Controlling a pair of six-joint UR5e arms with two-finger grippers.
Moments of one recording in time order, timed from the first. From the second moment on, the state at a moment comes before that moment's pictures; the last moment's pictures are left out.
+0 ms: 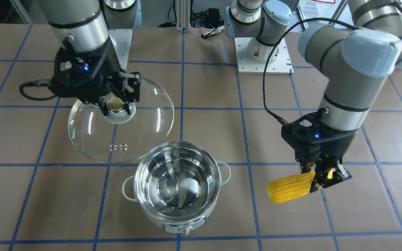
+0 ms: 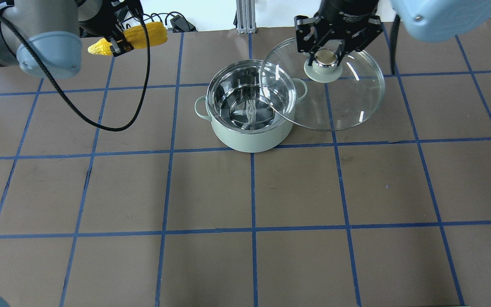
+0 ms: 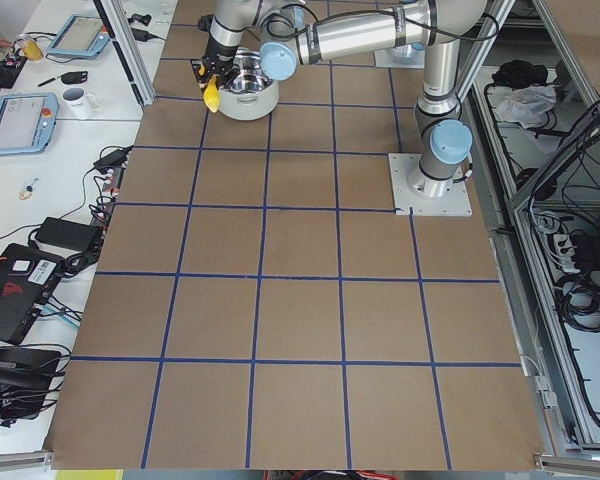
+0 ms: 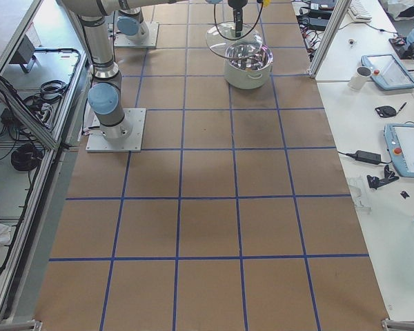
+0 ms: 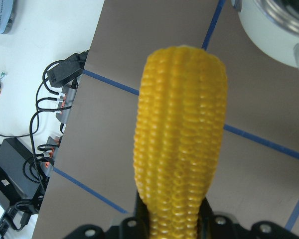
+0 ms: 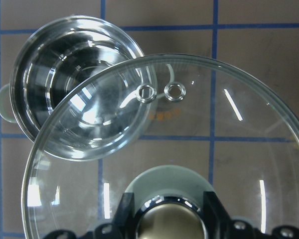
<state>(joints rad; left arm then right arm) -1.53 -1.84 -1.51 -0.96 1.57 1.24 1.70 -1.46 1.38 -1.63 -1.51 0.12</state>
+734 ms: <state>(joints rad) -1.84 -1.83 -1.51 -0.98 1.62 0.64 1.62 -1.59 1.48 -1.51 -1.51 -0.10</state>
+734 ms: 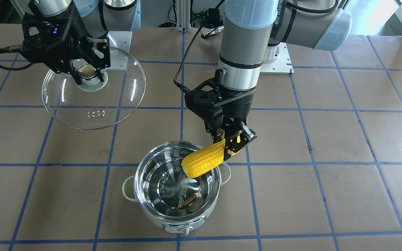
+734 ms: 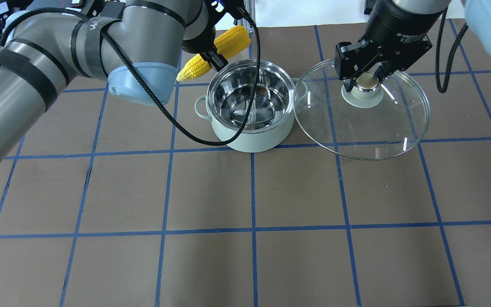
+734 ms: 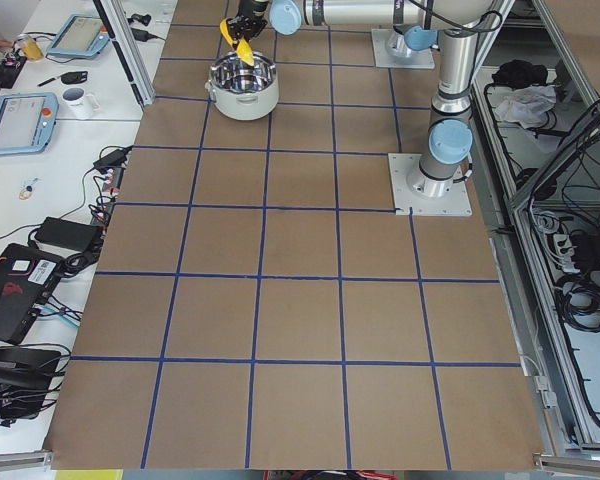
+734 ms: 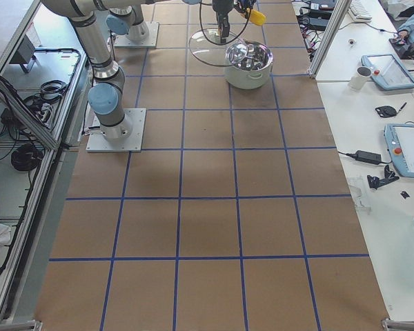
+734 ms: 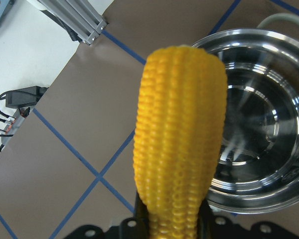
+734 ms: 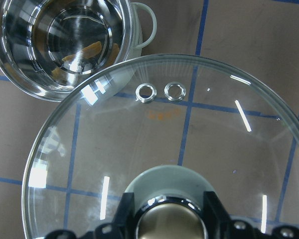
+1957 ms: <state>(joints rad) -1.92 -2.06 -1.51 -0.83 1.61 0.87 1.59 -1.59 1.48 -1.50 -1.52 -0.14</state>
